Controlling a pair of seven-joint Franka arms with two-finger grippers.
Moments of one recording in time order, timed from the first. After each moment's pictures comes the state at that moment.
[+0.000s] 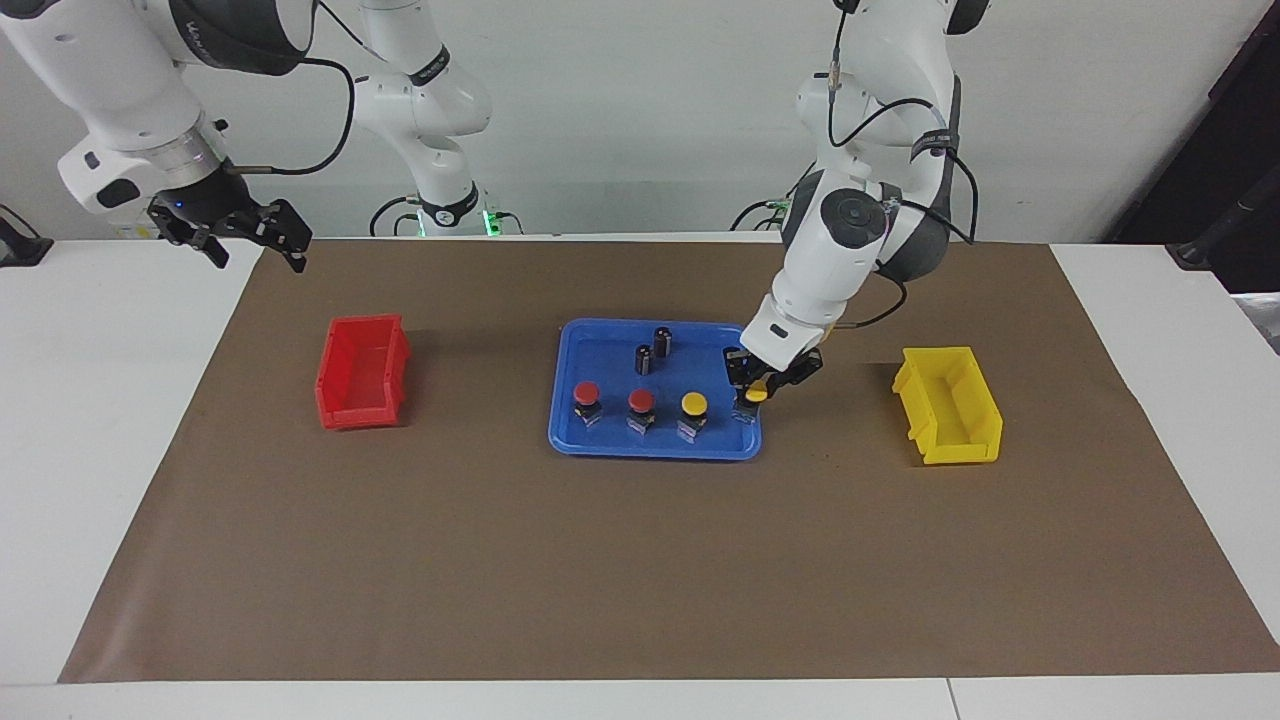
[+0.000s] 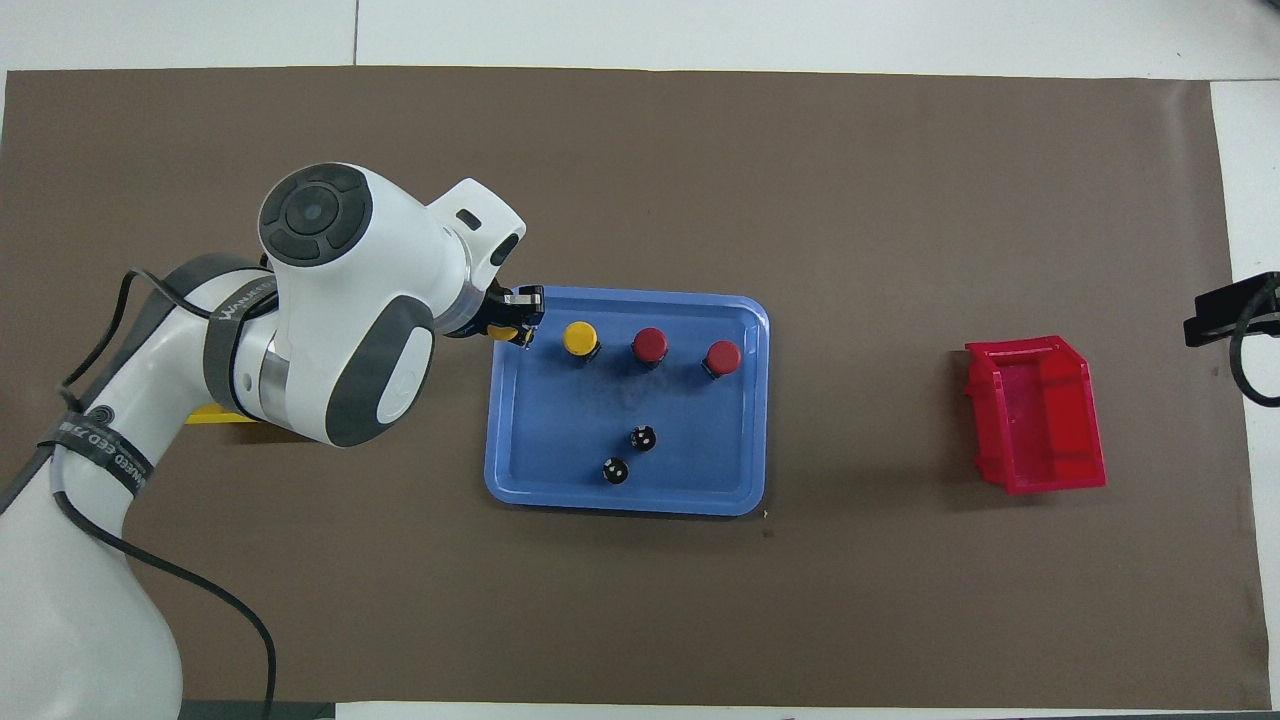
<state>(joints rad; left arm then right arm) -0.47 0.24 -0.06 -1.84 -0.13 2.13 -0.41 -0.03 -0.03 -0.09 -1.62 -0.04 1.49 -0.05</state>
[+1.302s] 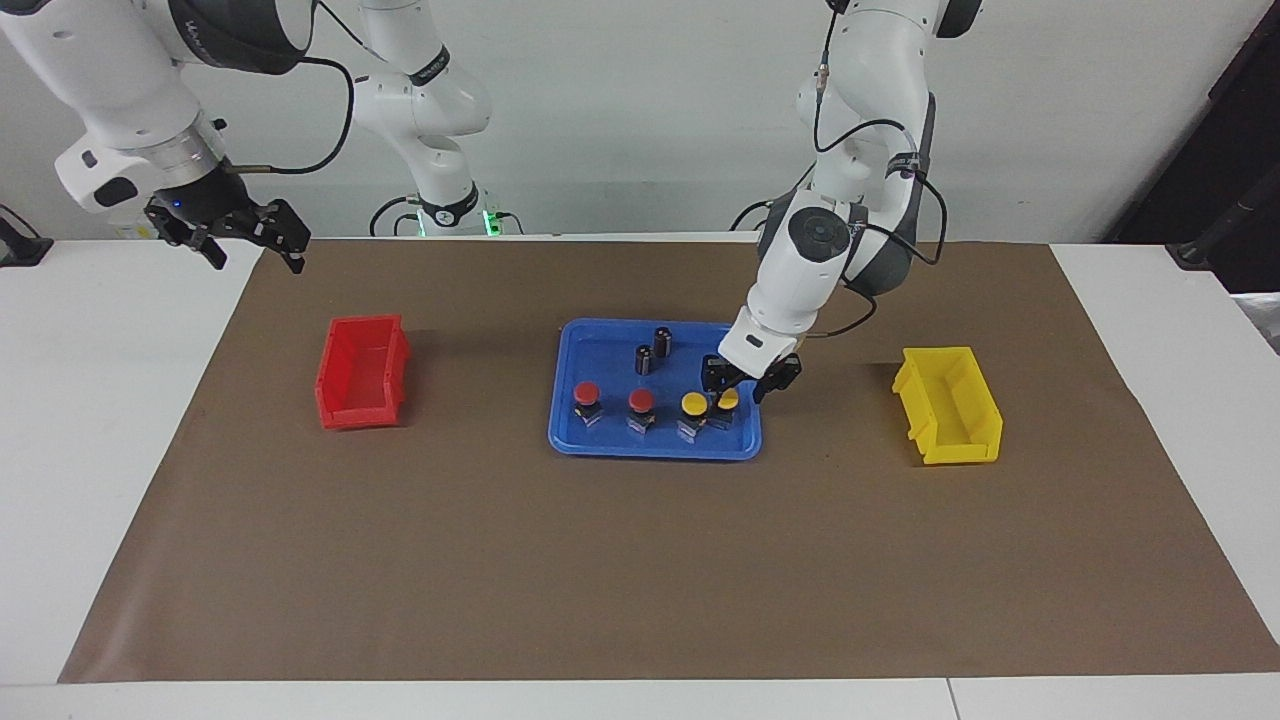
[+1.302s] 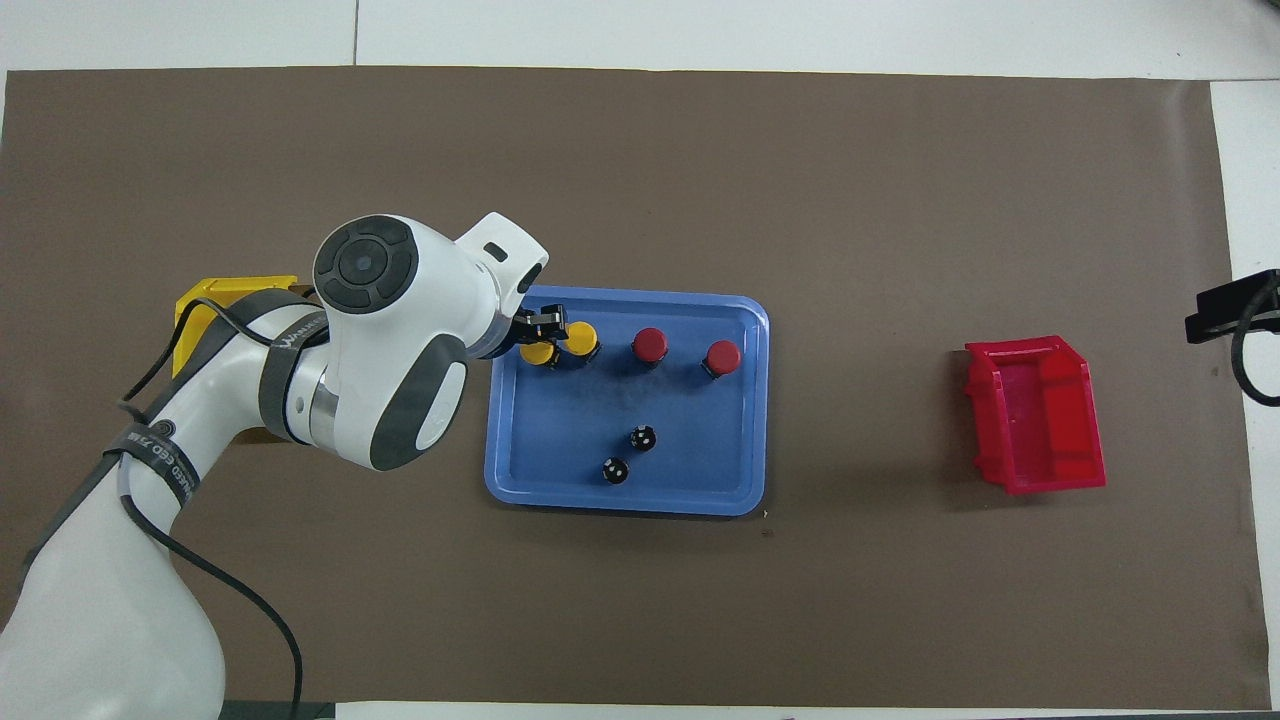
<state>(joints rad) -0.50 0.24 -0.04 -1.91 -0.13 2.21 -0.47 -0.03 -0.03 -0.09 -1.61 -0.04 1.50 -0.05</state>
